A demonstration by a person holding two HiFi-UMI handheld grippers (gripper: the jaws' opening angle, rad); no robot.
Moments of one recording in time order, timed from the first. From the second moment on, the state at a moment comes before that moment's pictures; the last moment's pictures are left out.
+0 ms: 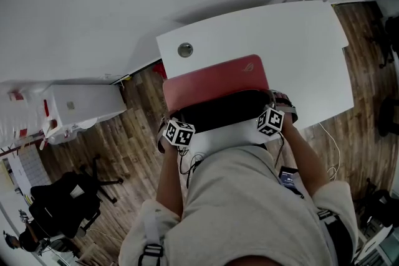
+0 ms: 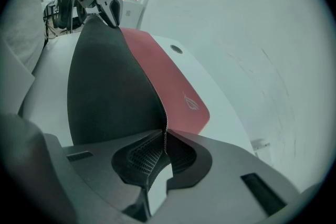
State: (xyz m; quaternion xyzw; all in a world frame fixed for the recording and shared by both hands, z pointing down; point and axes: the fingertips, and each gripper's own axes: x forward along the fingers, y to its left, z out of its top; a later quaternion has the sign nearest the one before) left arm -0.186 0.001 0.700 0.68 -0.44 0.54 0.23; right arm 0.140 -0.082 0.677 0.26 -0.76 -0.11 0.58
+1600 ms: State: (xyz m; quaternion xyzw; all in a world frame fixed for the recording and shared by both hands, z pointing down) left arm -0.198 -0.034 0.703 0.67 -0.45 0.55 0.22; right arm 0.130 -0.118 0.675 0.26 -0.78 -0.10 0.56
